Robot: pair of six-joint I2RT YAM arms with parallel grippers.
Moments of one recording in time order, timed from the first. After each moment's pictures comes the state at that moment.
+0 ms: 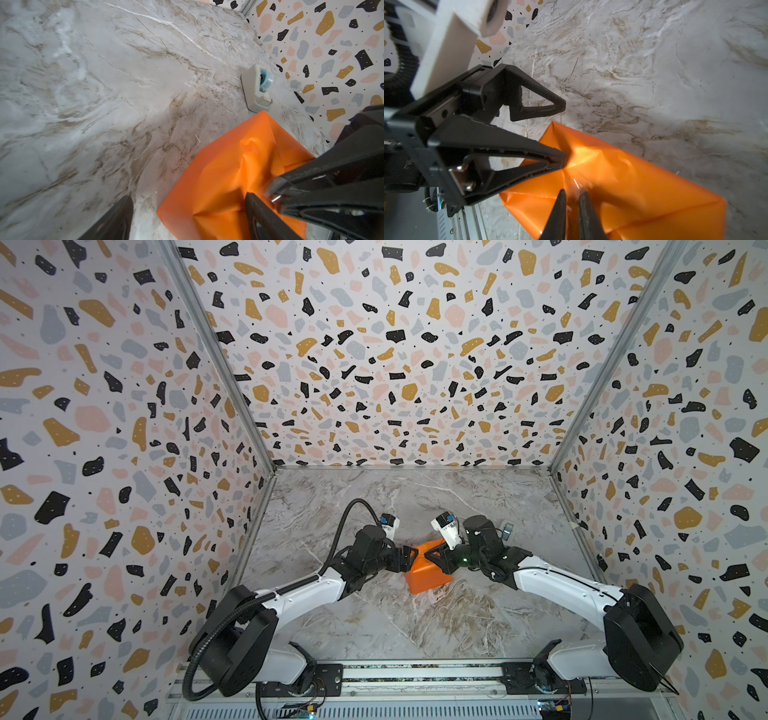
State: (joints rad) left arm -0.65 1.37 0.69 0.09 0.14 -0.41; right arm 0.65 1.37 0.80 -0.07 -0.41 0.22
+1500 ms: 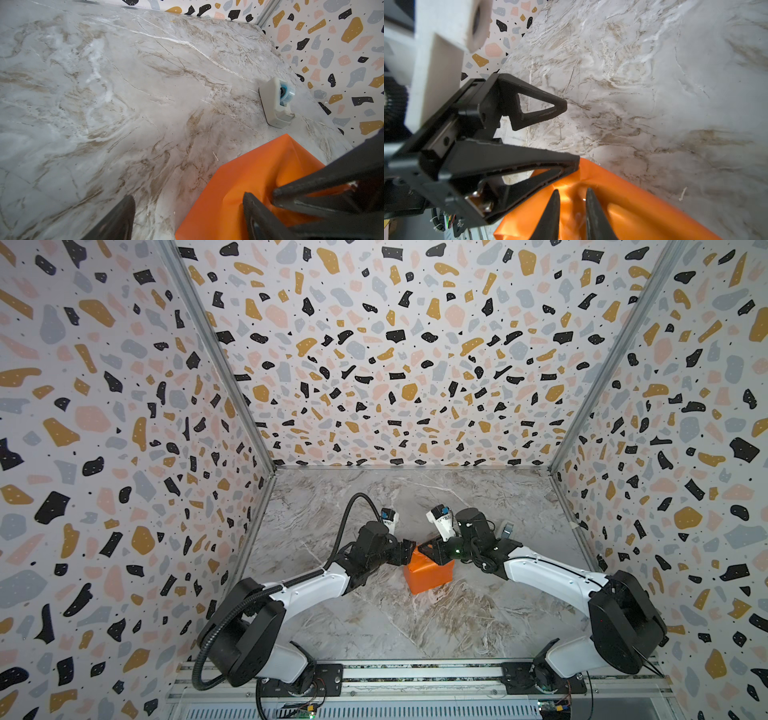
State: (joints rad) left arm -0.65 1.43 0.73 0.13 0.07 -0.37; right arm 0.65 1.48 0.91 -0.07 -0.42 0.29
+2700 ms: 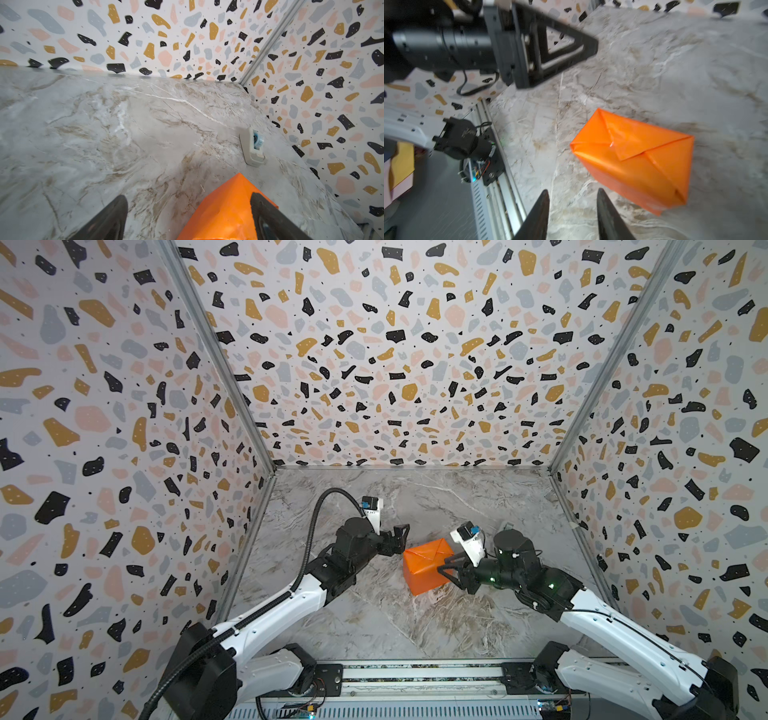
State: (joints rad) left arm -0.62 1.14 0.73 0.07 -0.05 -0.40; right arm 0.77 0.97 0.73 -0.33 -0.36 0.21
